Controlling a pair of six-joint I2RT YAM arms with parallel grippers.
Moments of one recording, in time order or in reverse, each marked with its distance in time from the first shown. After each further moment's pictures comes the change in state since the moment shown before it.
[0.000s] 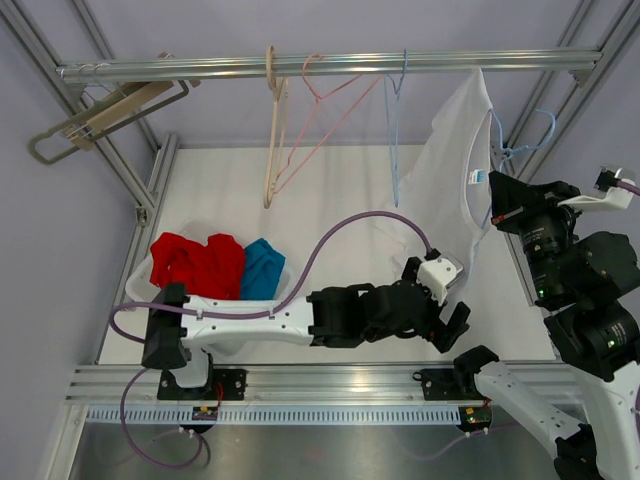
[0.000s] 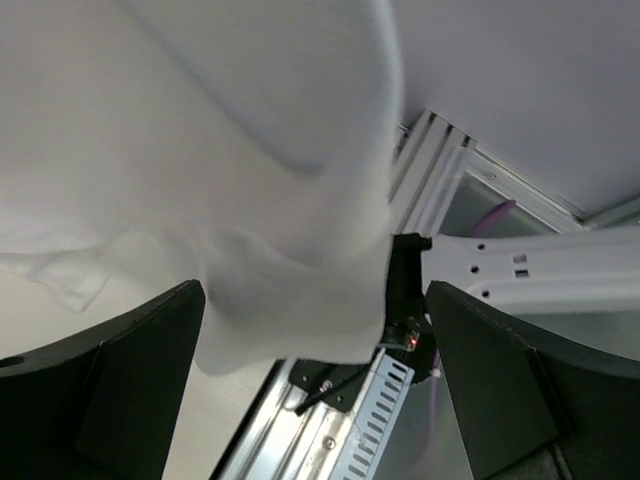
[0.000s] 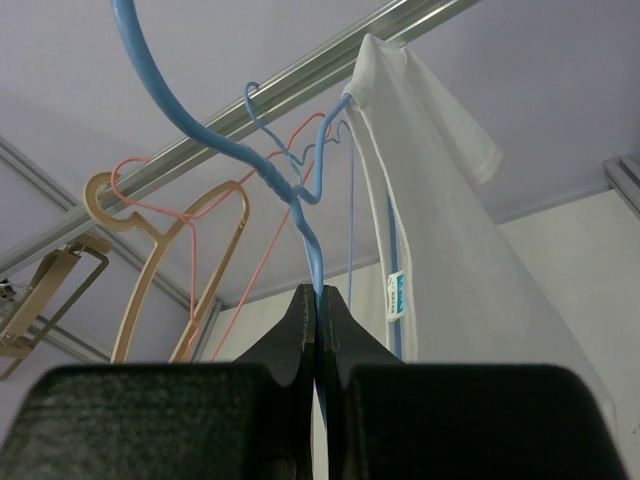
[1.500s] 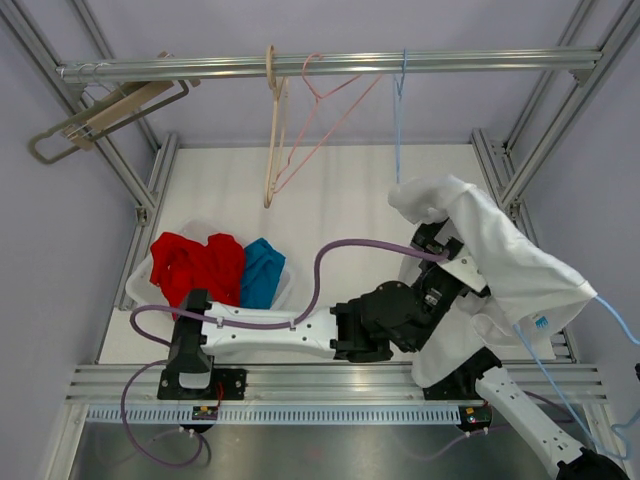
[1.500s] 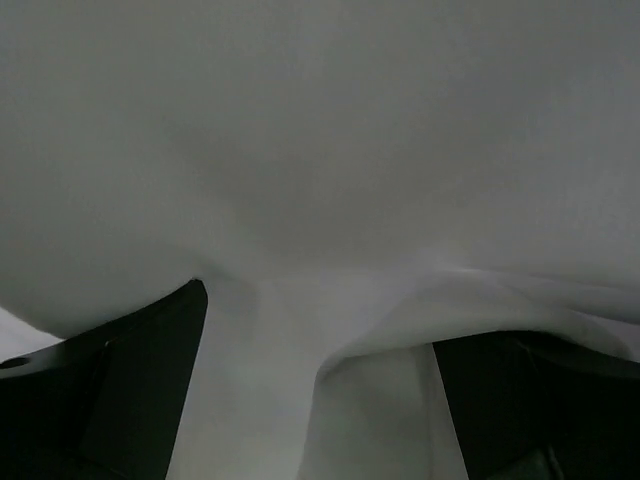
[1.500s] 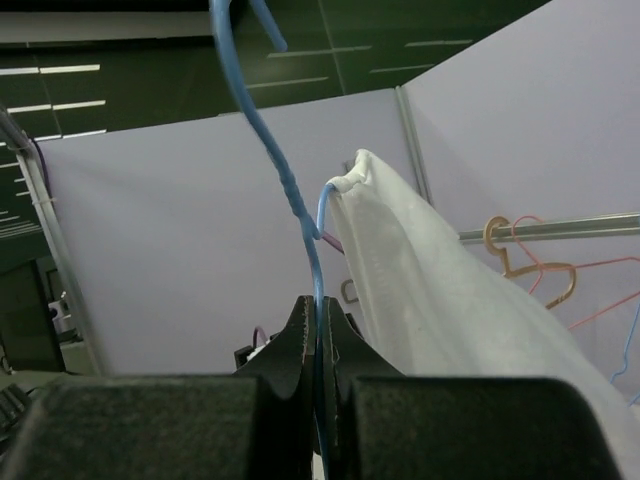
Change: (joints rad) left arm -0.092 0.134 0.254 0.661 -0.570 0.812; right arm 0.007 -0.259 0.611 -0.312 -0.649 0.101
